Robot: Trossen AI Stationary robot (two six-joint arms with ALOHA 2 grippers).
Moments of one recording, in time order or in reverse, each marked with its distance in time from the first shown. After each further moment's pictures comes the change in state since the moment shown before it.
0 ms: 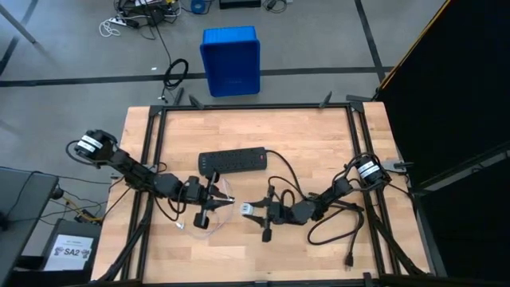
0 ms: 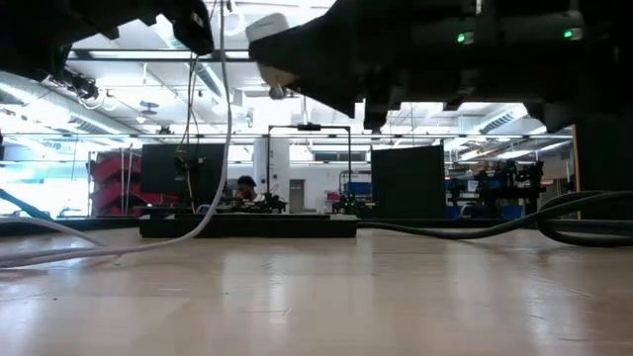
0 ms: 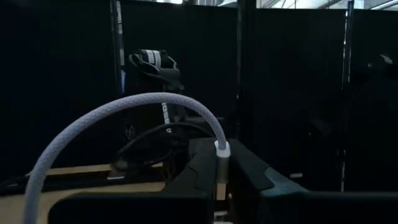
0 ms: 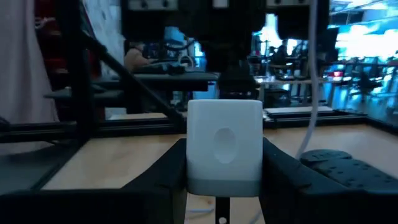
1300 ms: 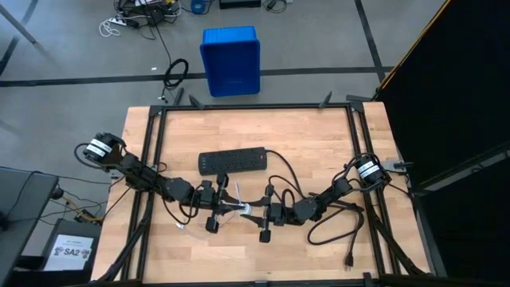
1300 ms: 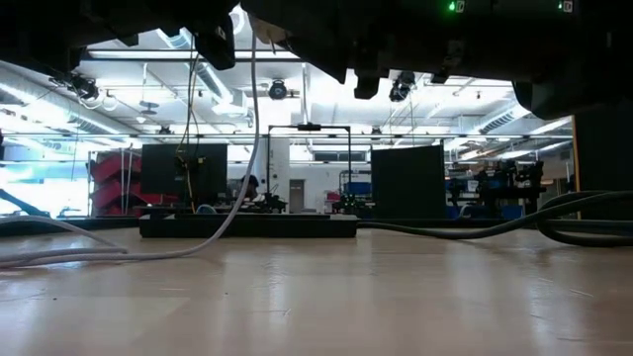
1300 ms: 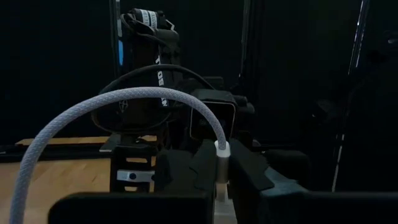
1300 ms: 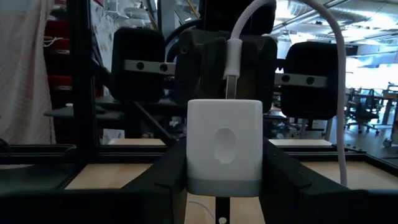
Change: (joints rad) left arm 0.006 0.112 0.091 -0.084 -0.015 -0.076; right arm 0.005 0.000 0.038 0.096 -0.018 -0.114
